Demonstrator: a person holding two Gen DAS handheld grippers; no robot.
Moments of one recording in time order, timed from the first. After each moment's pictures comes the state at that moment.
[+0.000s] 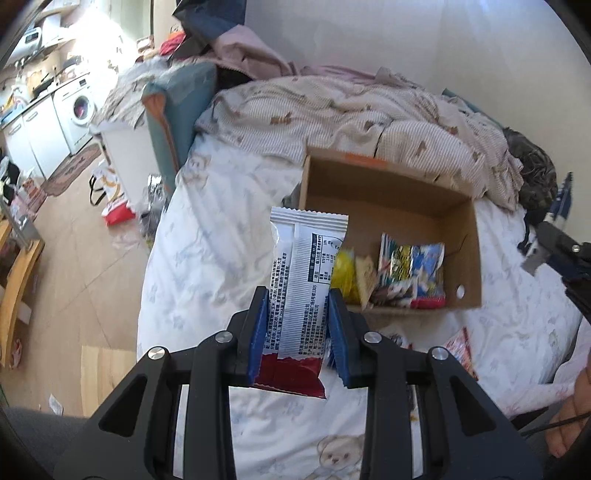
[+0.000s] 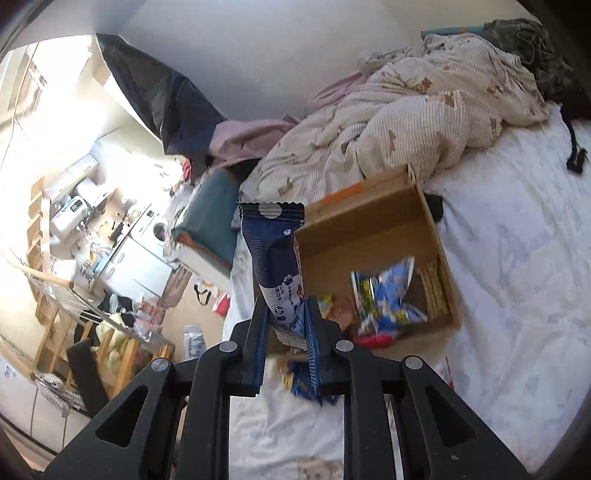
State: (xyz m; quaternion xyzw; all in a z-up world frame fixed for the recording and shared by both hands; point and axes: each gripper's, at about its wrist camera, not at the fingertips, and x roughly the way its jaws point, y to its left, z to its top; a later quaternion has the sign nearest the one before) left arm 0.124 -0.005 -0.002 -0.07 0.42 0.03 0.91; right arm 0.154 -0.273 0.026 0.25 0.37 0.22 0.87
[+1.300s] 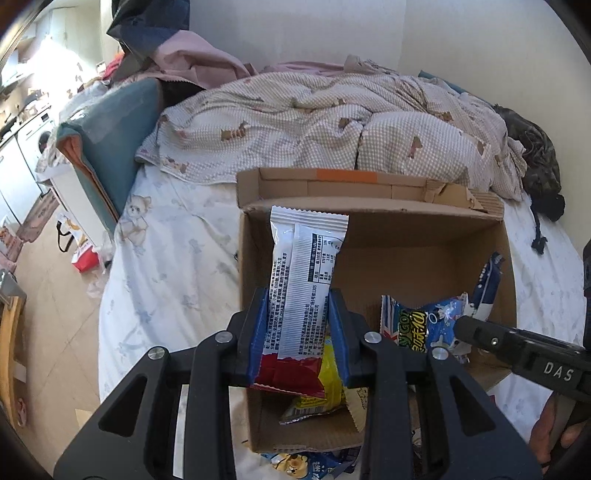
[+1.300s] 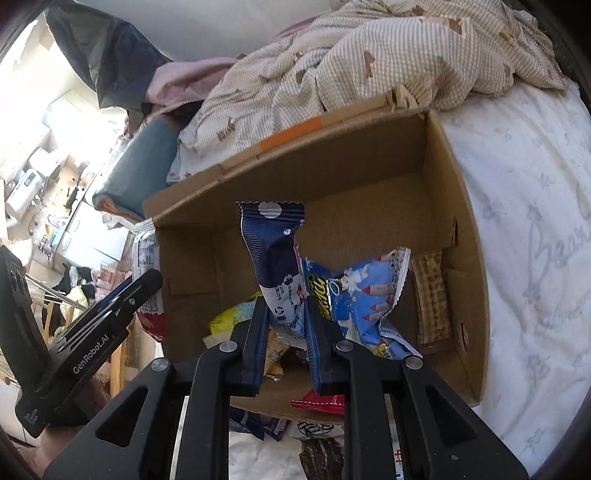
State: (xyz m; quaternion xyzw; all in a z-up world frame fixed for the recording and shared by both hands) left arm 0.265 -0.036 -0.046 -0.01 0.42 -0.03 0.91; right arm 0.266 -0.241 -0.078 0.21 0.49 0.18 0.83
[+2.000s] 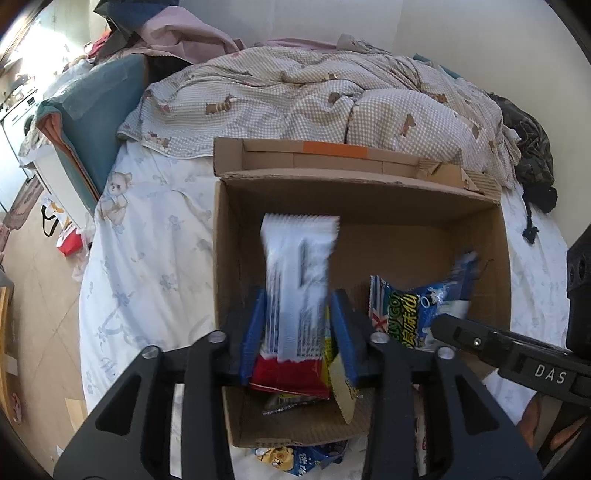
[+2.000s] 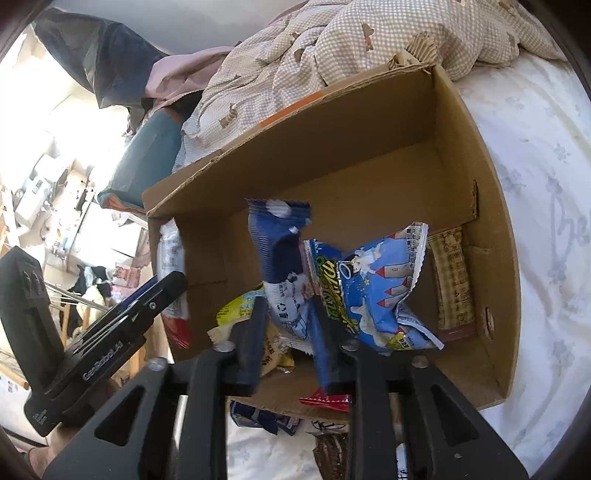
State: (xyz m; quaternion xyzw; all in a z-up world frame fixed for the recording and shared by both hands) left arm 0.271 -0.040 -0.060 -0.03 0.46 -0.05 0.89; right arm 0.275 -0.240 -0.094 0.24 0.51 0.20 0.80
